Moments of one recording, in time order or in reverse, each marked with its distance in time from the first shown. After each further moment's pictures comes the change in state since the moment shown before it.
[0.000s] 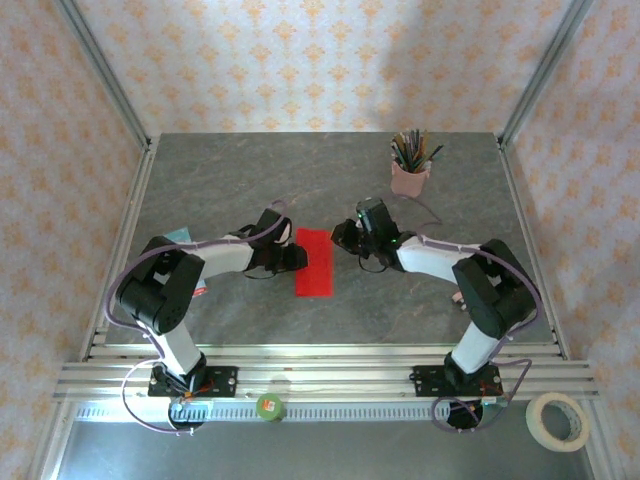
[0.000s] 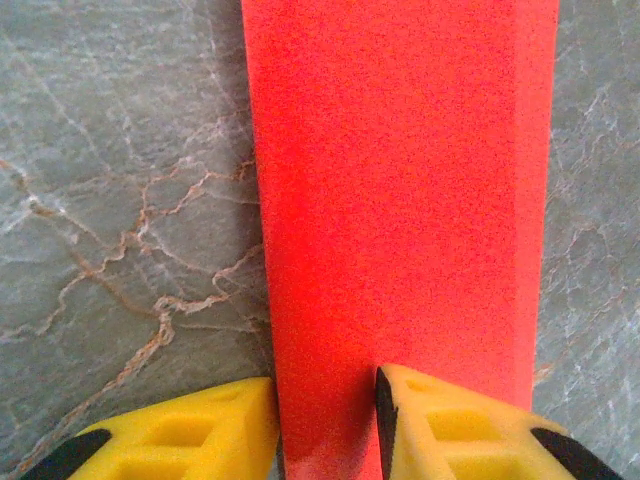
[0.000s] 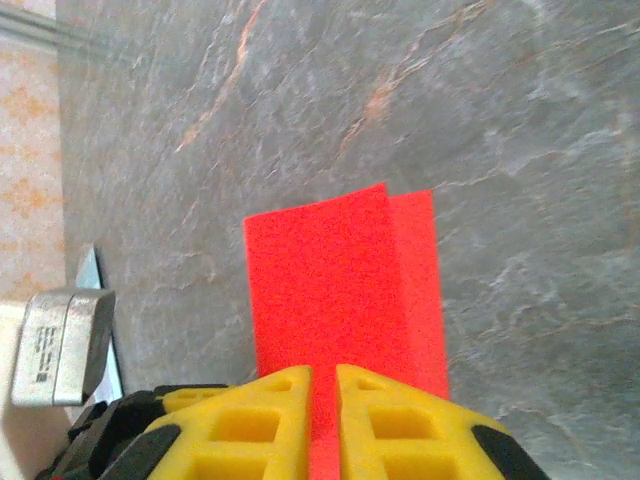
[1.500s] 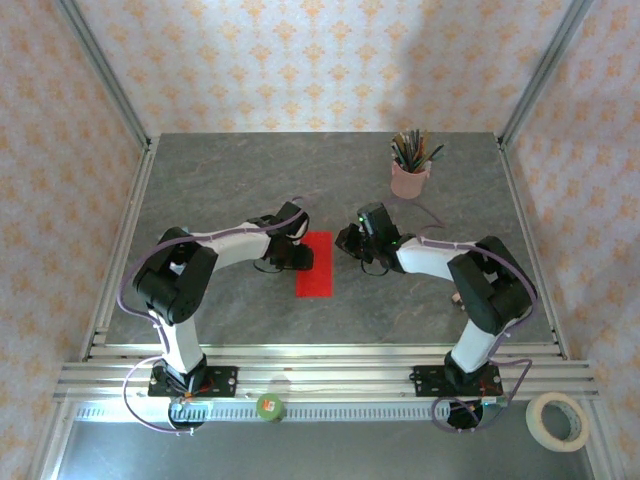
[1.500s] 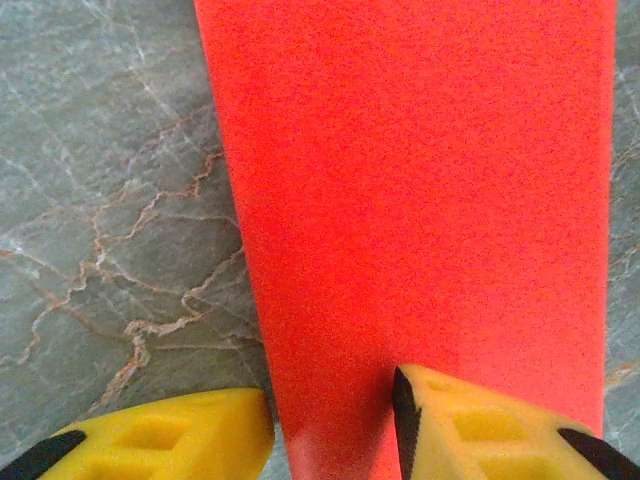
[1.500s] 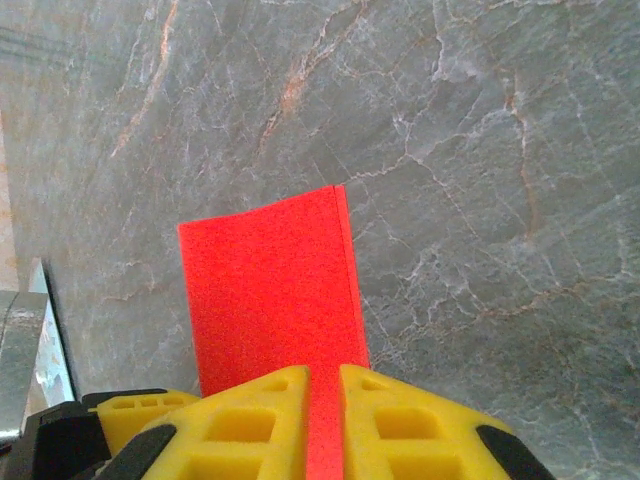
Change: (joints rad) left arm -0.067 0.117 0.197 -0.262 -0.134 0.128; right arm -0.010 0.035 -0.020 -0.005 0.015 0.008
